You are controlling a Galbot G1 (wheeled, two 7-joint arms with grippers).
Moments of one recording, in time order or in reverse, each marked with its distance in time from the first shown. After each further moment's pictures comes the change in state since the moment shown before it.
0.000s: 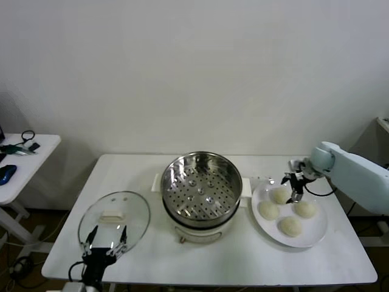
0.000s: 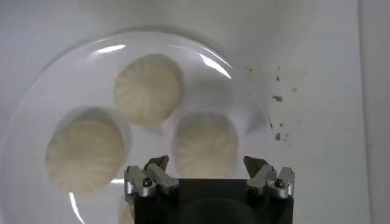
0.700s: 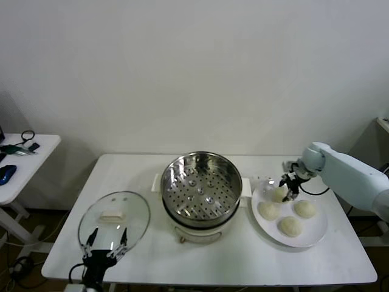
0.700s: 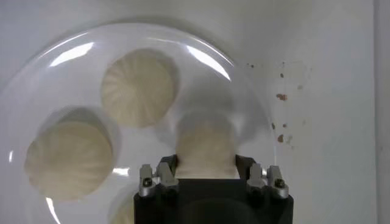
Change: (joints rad) left arm 0.004 0.000 0.004 0.010 0.006 -0.006 -0.005; right arm 0.049 0.028 -0.048 -0.024 0.001 0.015 -0.026
